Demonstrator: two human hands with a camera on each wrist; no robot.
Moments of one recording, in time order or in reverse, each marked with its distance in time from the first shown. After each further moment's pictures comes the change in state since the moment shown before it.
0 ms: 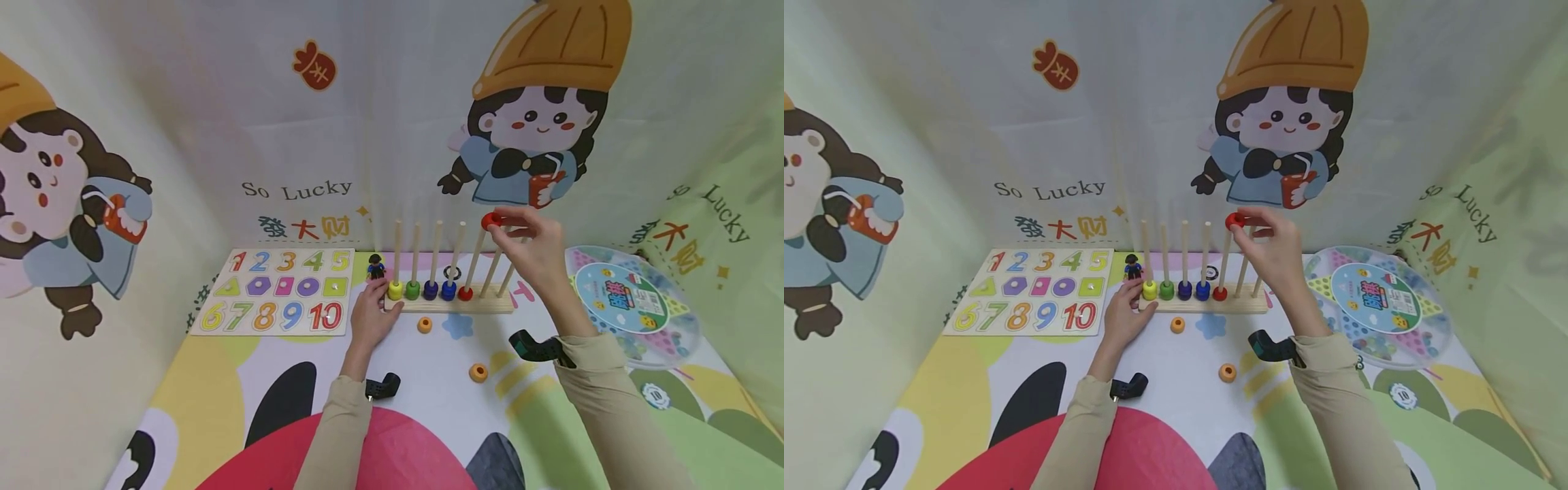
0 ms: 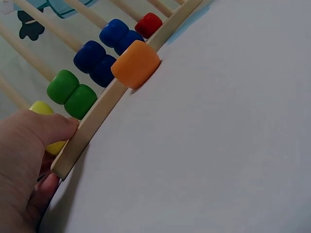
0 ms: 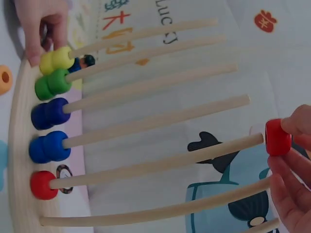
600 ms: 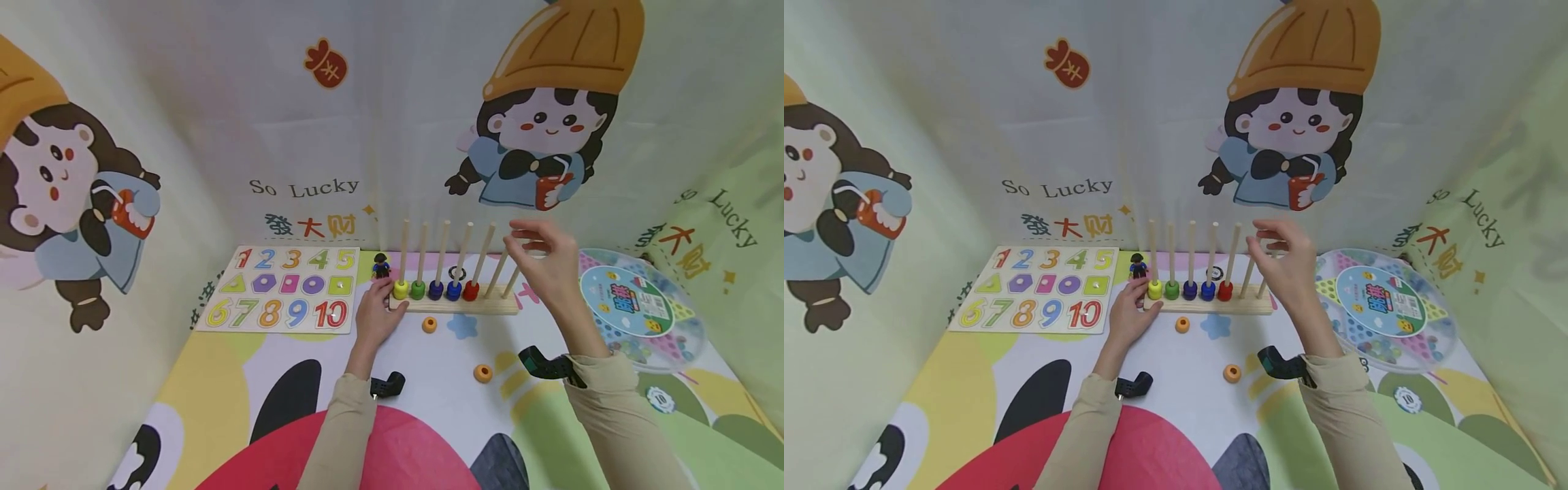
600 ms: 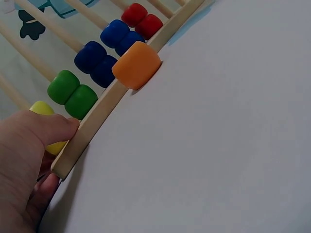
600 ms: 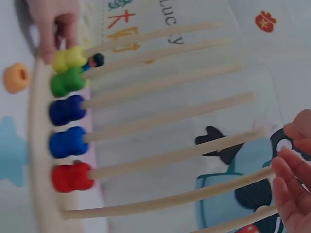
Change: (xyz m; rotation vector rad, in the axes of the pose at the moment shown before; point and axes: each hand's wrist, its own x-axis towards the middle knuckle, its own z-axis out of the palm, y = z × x) left_hand 0.000 -0.002 -0.002 0.002 0.001 0.008; right_hand -0.018 0.001 -0.001 -0.032 0.026 0.085
